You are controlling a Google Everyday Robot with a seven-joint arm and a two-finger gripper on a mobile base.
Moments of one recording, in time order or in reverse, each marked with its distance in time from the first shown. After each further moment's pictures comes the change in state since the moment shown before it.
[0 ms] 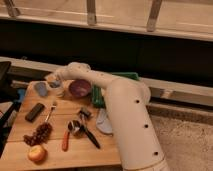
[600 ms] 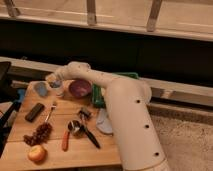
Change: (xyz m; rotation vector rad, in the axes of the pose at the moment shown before) arm -0.003 0.001 -0.004 0.004 0.011 -0.009
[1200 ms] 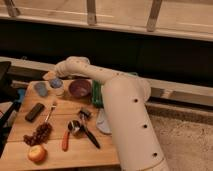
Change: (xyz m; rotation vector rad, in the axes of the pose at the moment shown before) arm -0.034 -0.010 -0.016 0.034 0.027 -0.086
